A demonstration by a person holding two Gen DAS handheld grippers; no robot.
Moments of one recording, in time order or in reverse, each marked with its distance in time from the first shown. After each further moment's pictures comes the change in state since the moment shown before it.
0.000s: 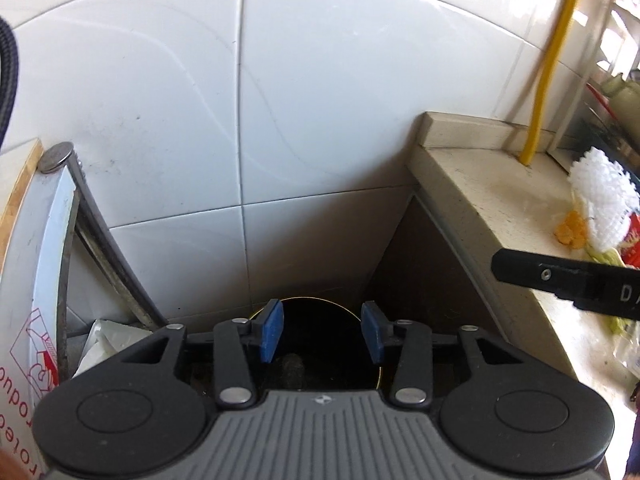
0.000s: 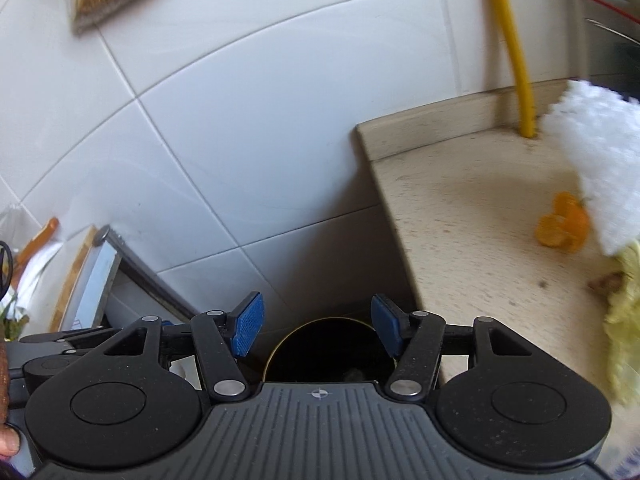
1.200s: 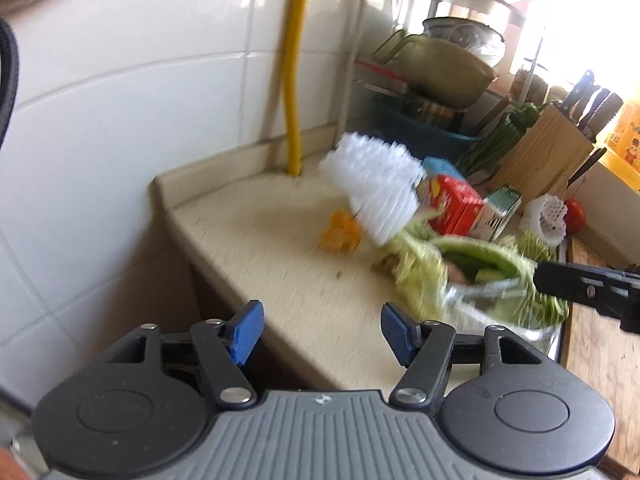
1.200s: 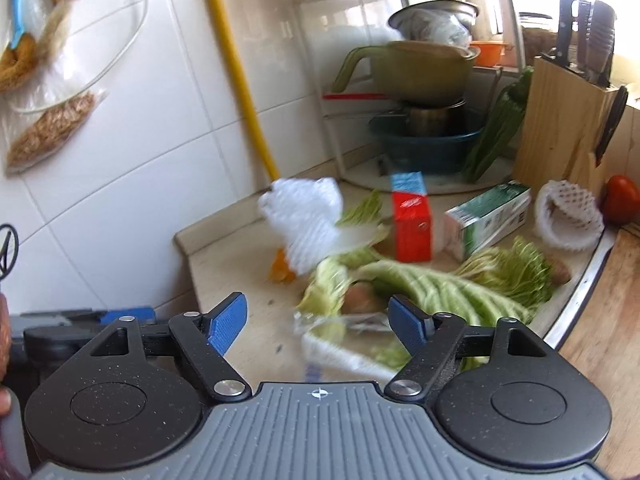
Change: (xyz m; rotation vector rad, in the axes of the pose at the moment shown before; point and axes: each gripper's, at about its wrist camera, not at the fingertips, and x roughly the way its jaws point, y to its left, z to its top) left arm -0.034 -0.159 0.016 0.352 -0.081 -0.358; right arm -0.182 -0.075 -0.057 0.179 -0.306 -0.369
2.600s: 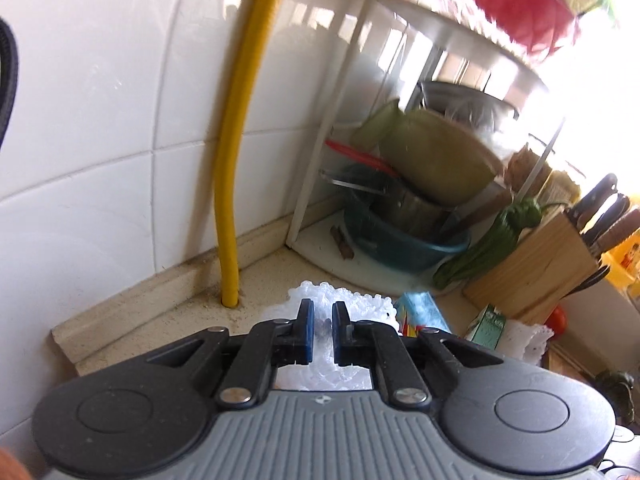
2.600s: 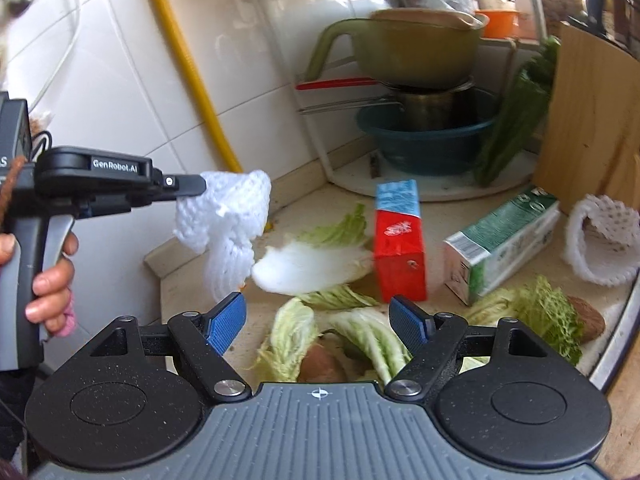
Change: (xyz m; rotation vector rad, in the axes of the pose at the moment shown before) left arm 0.087 -0.008 0.138 -0.074 -0.047 -0.163; right arm 0.078 -0.045 0.041 0.021 0.062 0.066
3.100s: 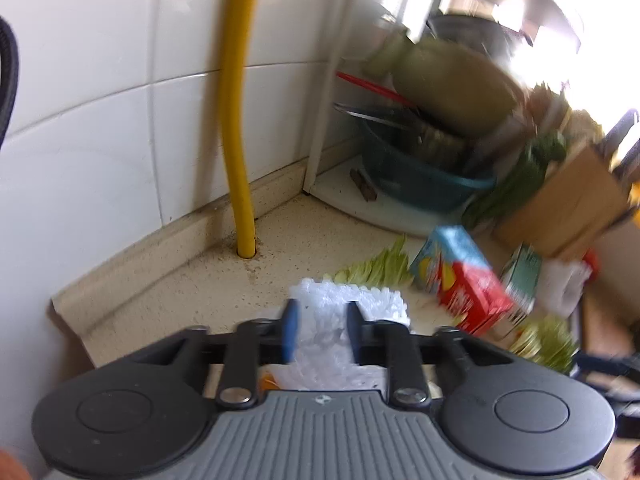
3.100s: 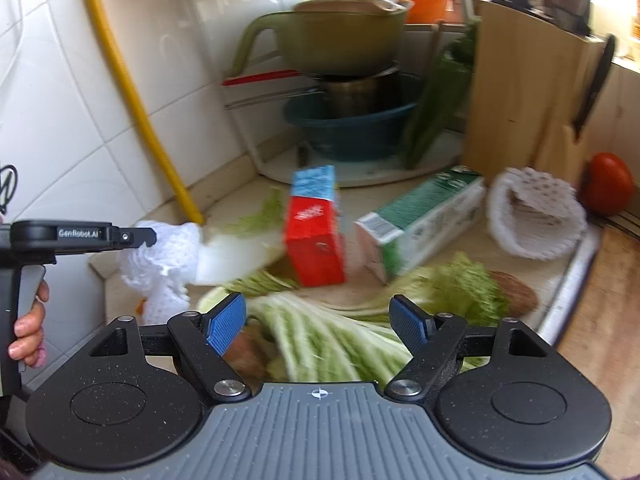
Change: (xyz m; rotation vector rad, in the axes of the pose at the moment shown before) left arm 0.034 -0.003 -0.030 0.119 0.119 0.078; right arm -0.012 -0.043 -0.011 0.076 0.020 -0.160
